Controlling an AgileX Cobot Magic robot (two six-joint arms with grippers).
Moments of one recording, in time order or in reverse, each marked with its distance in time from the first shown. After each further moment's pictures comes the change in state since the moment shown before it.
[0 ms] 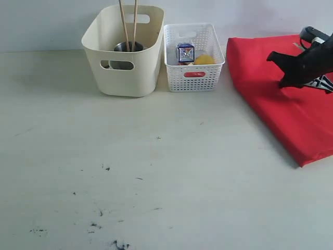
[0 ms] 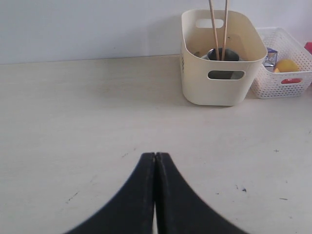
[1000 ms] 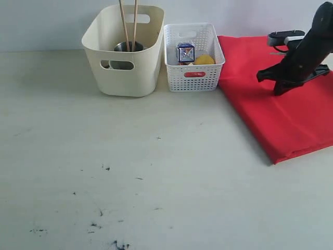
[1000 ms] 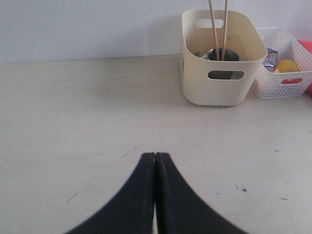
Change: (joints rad) left arm 0.000 0.000 0.000 0.000 0.000 0.000; right arm 0.064 -0.003 -0.158 -0.333 0.346 -0.253
